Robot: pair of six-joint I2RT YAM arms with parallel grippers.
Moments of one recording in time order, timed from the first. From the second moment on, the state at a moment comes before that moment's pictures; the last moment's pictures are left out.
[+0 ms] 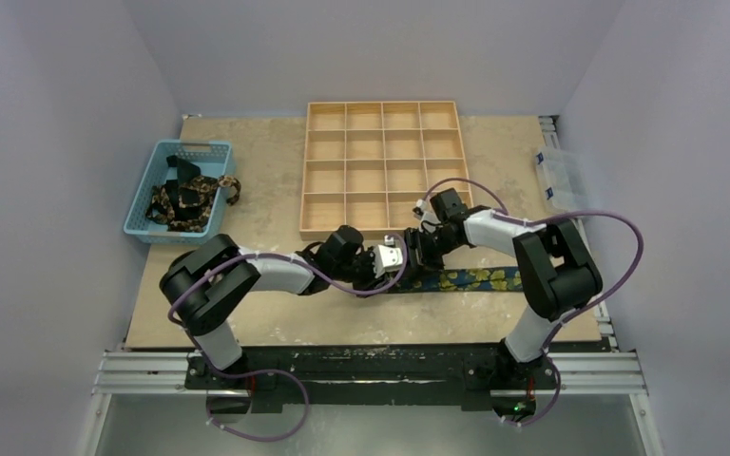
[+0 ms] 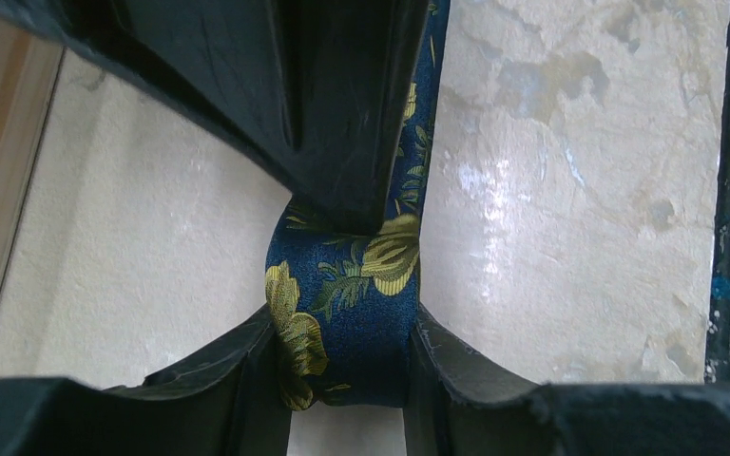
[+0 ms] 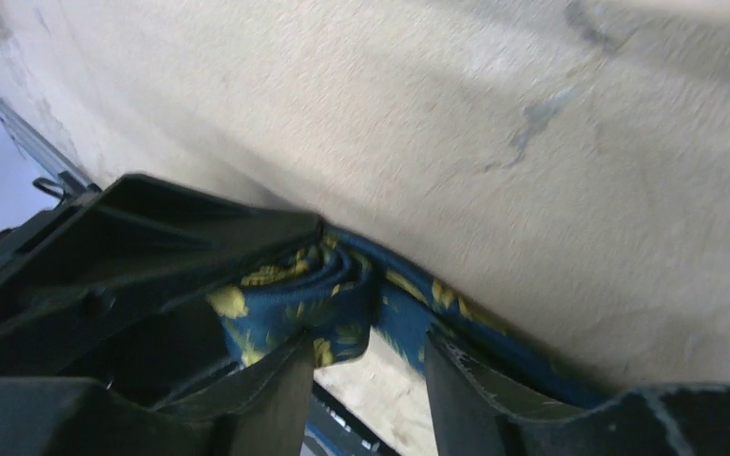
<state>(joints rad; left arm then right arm) -0.84 1.72 0.70 0.36 0.45 0.29 0.40 1.75 0.91 -0.45 -0.66 0.42</state>
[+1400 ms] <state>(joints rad) -0.86 1.64 0.64 0.33 0.37 0.24 0.41 1.66 0.79 -0.40 -0.64 0.51</state>
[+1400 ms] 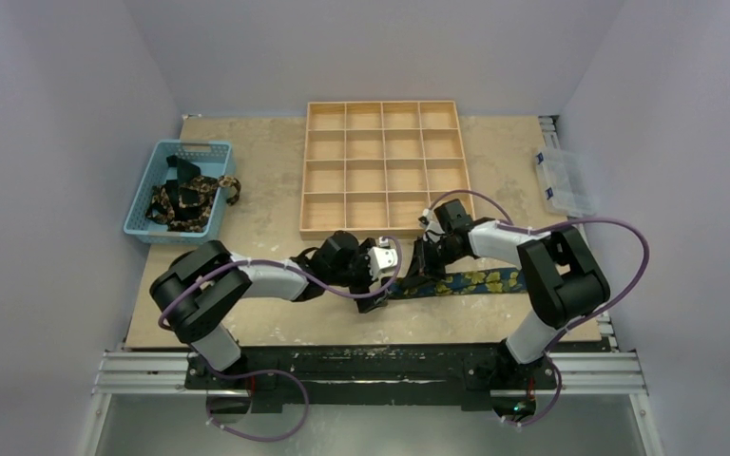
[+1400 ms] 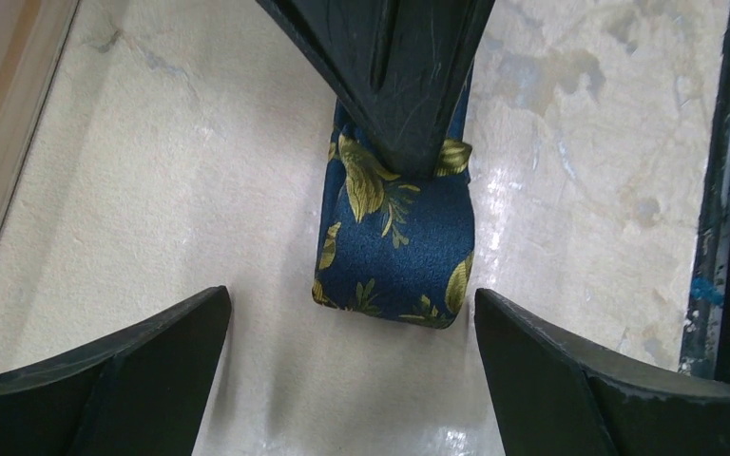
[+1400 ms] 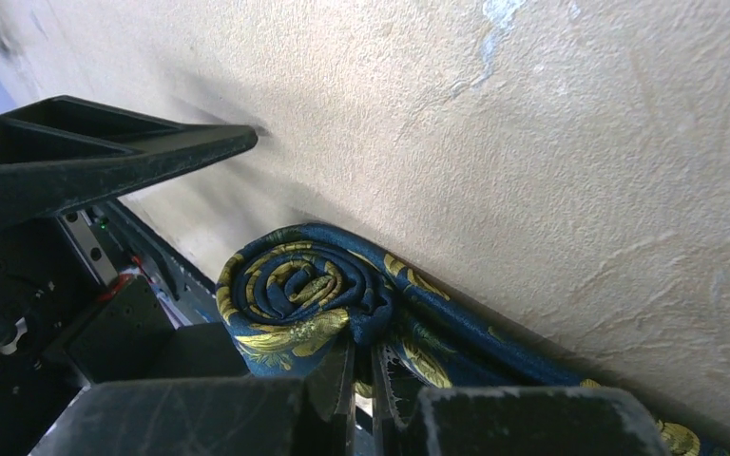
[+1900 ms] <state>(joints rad) -0.86 1.70 0.61 0.51 0.44 0.16 0.44 1.76 0.89 -0.50 -0.60 0.44</state>
